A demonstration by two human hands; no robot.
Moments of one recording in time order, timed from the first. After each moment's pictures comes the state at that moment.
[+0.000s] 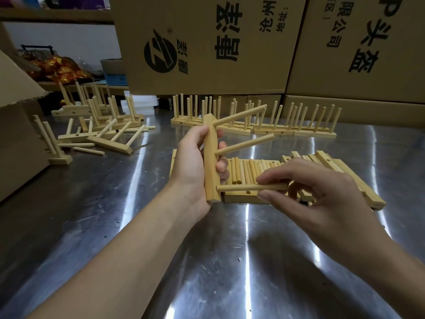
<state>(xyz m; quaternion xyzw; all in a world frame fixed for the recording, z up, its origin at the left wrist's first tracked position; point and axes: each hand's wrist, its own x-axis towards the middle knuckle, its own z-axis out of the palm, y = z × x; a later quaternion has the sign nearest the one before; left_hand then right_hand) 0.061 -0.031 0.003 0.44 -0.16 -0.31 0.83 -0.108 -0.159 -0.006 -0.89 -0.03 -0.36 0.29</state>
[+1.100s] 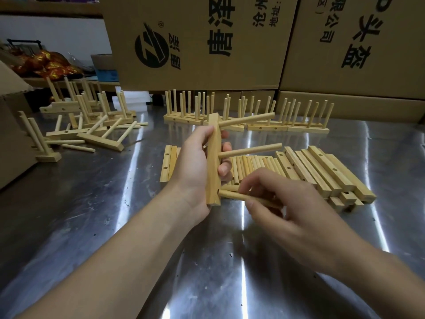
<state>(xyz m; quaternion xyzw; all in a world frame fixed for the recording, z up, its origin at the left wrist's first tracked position) 0.048 -0.036 -0.001 0.45 -0.20 -0.34 0.80 -0.109 -0.146 -0.018 -0.92 0.02 -0.22 0.32</state>
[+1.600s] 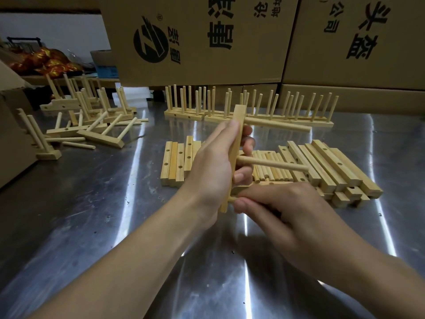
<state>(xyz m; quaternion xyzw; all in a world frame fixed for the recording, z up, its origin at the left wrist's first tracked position) 0.026 -0.038 0.001 0.47 -0.32 -0.33 0.75 -0.105 -0.140 -0.021 -0.94 -0.03 -0.25 0.23</state>
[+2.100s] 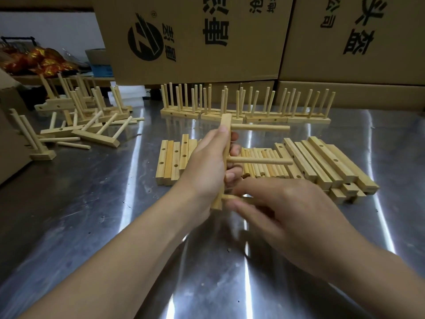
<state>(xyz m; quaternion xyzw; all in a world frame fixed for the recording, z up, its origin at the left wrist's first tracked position) 0.032 -0.044 -0.004 0.51 -0.25 -0.33 0.76 -0.109 -0.141 -0.018 -0.96 0.01 -0.25 0.10</state>
